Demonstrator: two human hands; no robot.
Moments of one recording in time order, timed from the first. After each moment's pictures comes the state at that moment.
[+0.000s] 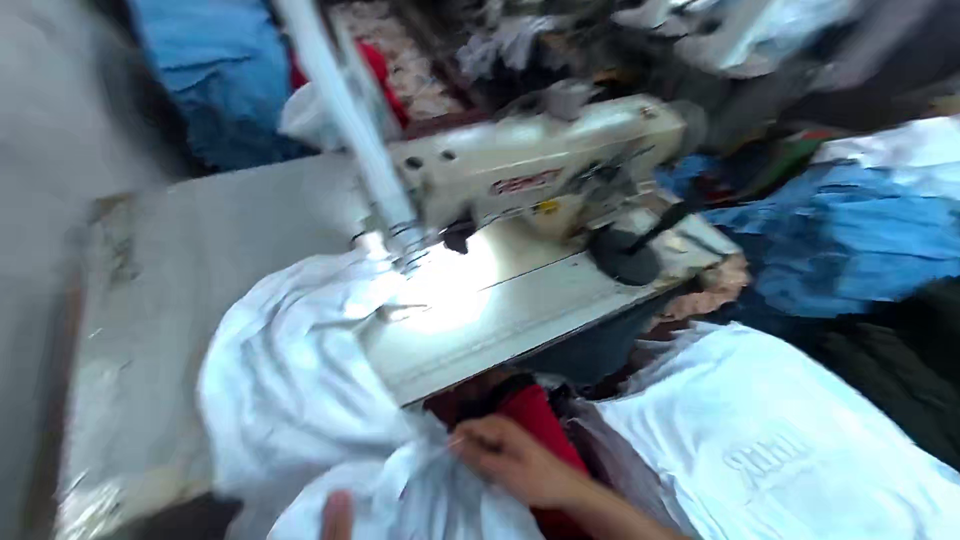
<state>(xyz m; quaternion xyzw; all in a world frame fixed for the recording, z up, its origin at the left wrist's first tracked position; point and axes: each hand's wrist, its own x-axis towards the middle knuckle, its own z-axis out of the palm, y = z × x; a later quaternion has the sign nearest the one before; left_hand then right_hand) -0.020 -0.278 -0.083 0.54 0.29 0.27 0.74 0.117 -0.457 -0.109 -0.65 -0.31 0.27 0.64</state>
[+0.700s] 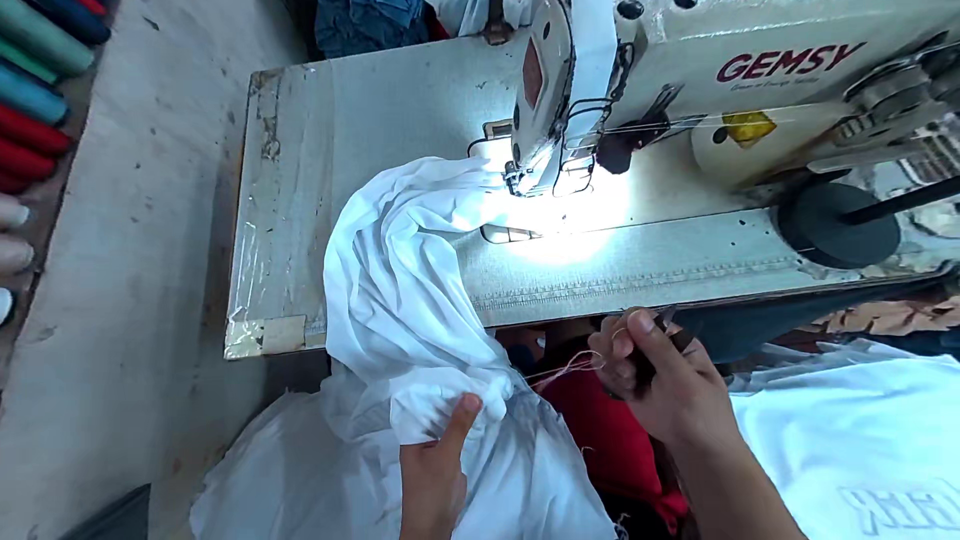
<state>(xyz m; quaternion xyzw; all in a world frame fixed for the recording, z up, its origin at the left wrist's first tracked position) -0.017 -0.297 -0.087 0.47 0.31 0.27 0.78 0.141 -0.464 -0.078 -0.51 -0.16 0.24 0.81</state>
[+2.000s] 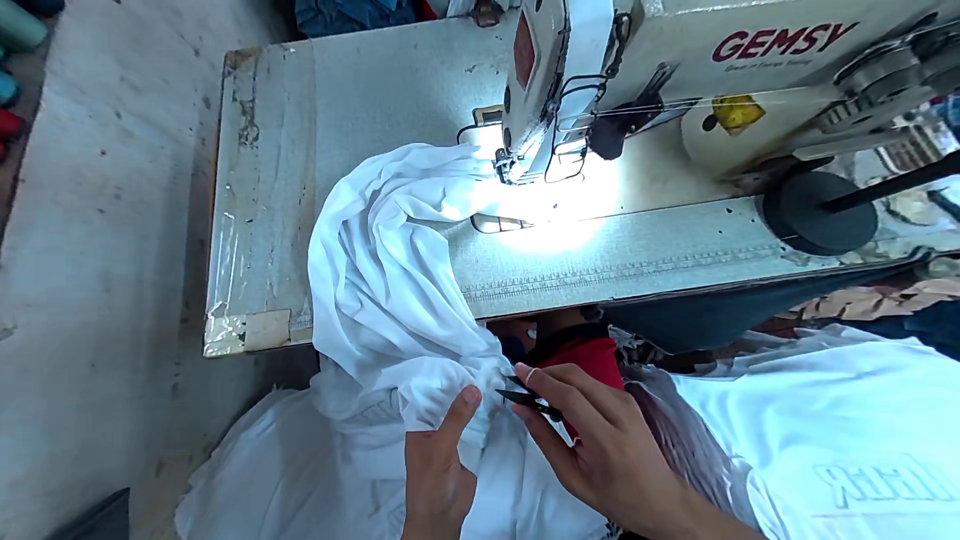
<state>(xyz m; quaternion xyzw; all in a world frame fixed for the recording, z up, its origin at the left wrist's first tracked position) -0.009 -0.308 -0.080 0.34 0.38 0.23 0.83 0.081 -0.448 -0.080 -0.79 -0.43 -0.05 0.43</state>
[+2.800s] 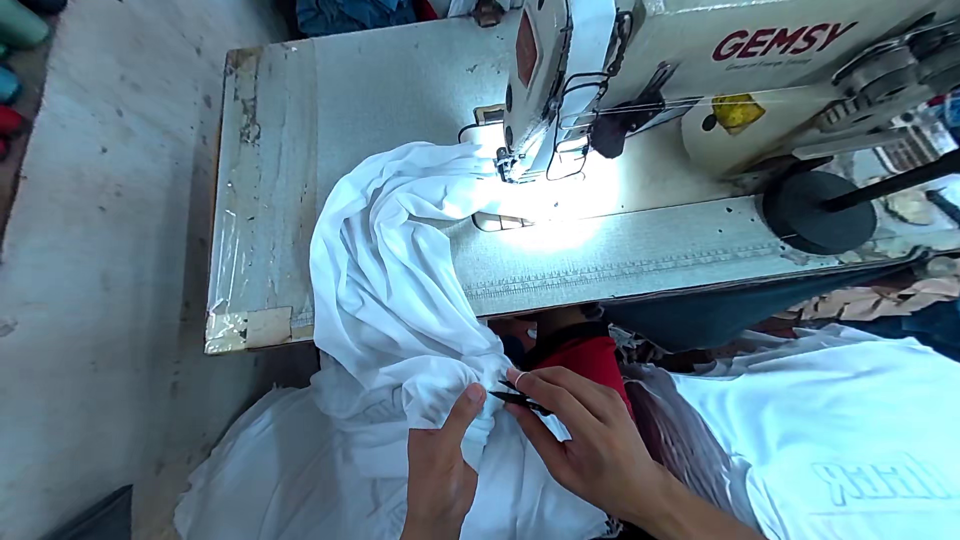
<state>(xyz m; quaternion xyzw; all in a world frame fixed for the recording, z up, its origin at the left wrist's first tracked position) -0.011 -0.308 -0.078 0.35 0.36 0.23 0.84 0.079 -0.443 -0.093 -0.77 -0.44 -0.06 0.45</state>
